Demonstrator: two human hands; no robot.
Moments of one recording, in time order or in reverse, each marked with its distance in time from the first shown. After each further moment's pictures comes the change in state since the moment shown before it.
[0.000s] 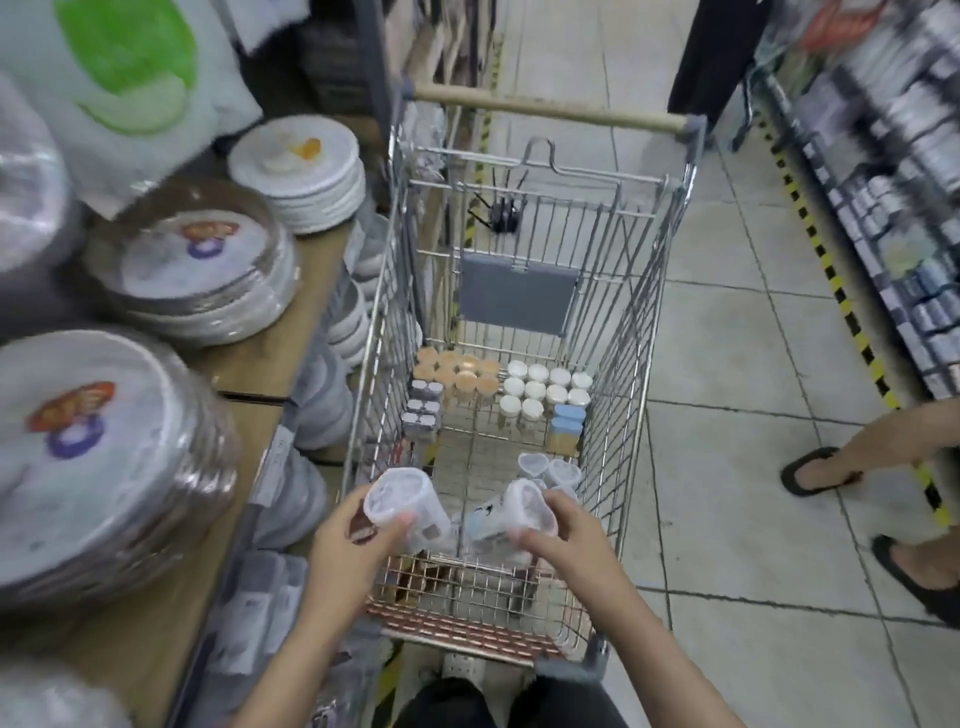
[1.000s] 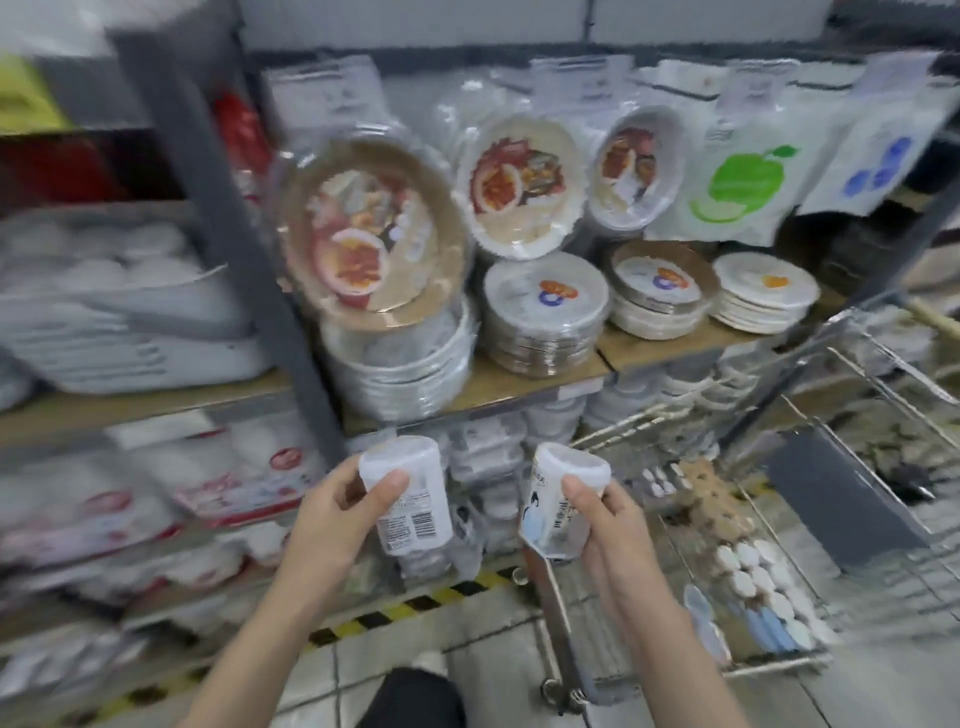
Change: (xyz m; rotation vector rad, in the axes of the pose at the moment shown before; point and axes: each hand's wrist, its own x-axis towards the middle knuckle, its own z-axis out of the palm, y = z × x) left_hand -0.341 0.054 0.047 -0.498 1.081 -0.003; right_hand -0.135 -0.066 0.005 0.061 -0.951 -0.154
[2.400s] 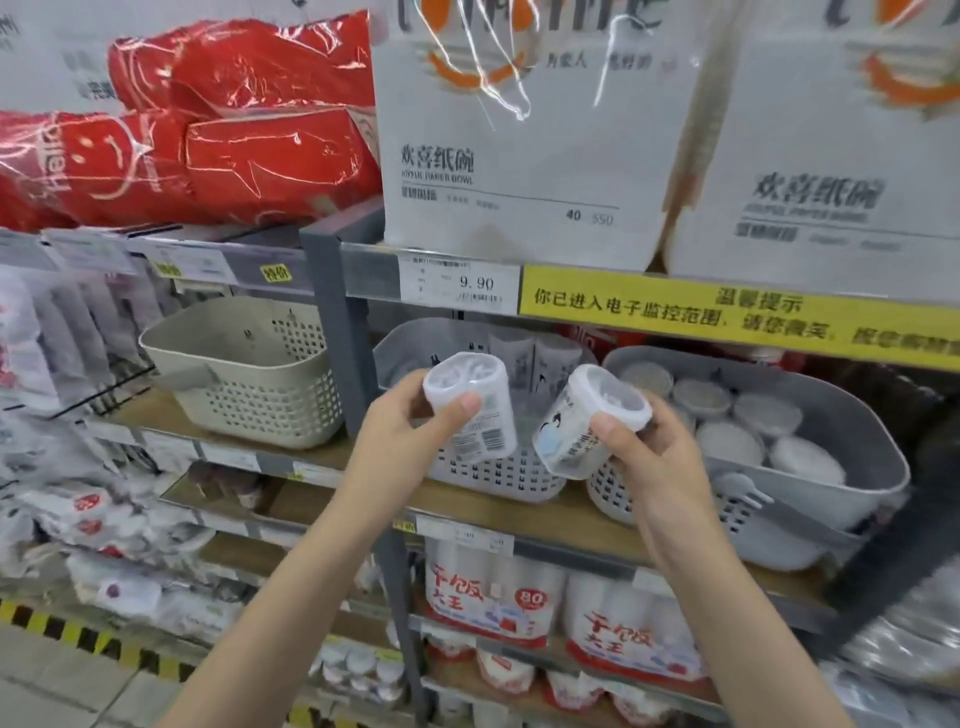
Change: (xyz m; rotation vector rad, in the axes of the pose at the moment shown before) left_hand 0.017 0.158 -0.462 0.193 0.433 0.398; right_hand 0.008 0.020 0.546 -0.116 -0.570 -0.315
